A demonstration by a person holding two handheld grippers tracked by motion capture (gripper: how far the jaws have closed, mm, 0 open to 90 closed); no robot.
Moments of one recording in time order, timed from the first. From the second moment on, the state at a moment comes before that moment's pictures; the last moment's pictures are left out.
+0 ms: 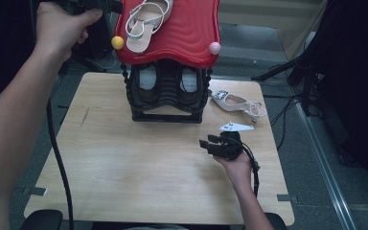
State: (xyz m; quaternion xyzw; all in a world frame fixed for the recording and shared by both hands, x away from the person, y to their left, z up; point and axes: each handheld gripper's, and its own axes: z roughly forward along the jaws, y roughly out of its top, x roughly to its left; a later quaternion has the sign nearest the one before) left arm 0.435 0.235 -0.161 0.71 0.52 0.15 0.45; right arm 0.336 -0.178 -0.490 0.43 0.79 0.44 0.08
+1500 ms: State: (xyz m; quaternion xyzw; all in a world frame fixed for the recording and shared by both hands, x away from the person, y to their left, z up) left arm 0.413 0.284 -0.290 0.70 0.55 0.13 0.43; right arm 0.340 -0.186 -0.490 0.44 0.78 0.44 0.09
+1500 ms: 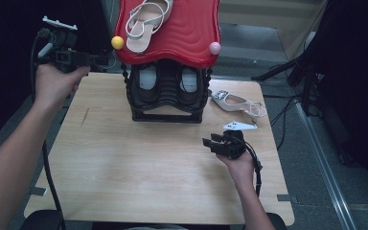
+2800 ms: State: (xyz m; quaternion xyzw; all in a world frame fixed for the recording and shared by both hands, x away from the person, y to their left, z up) left arm 0.383 0.280 -0.427 0.71 0.56 0.09 0.41; right arm 0.349 -0.197 -0.492 0.46 0.78 0.43 0.09
